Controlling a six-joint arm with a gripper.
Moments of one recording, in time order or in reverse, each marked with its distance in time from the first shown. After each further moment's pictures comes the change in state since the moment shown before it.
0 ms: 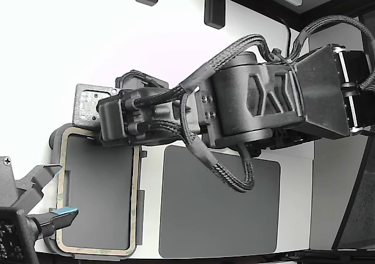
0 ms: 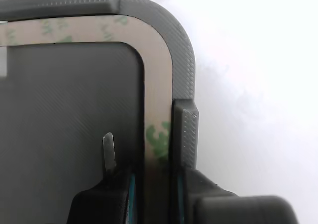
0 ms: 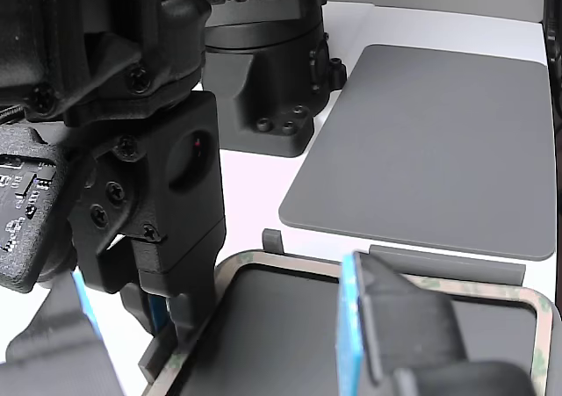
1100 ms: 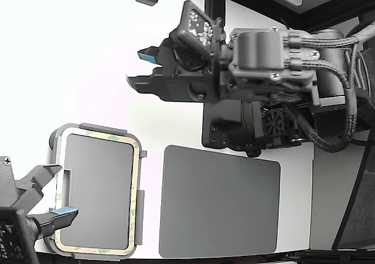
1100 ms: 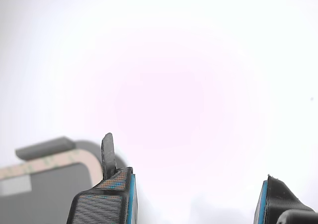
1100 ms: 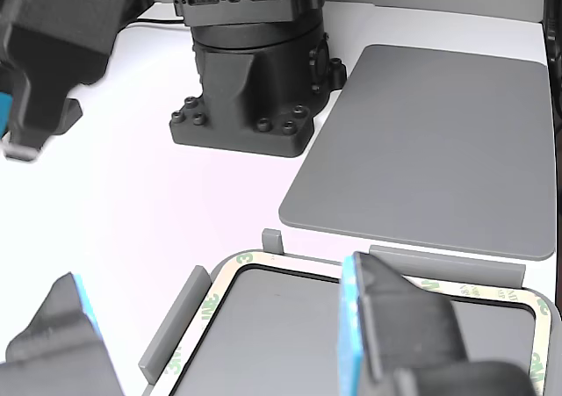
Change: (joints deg) arm -6.8 39.9 30.0 -19.2 6.3 7.5
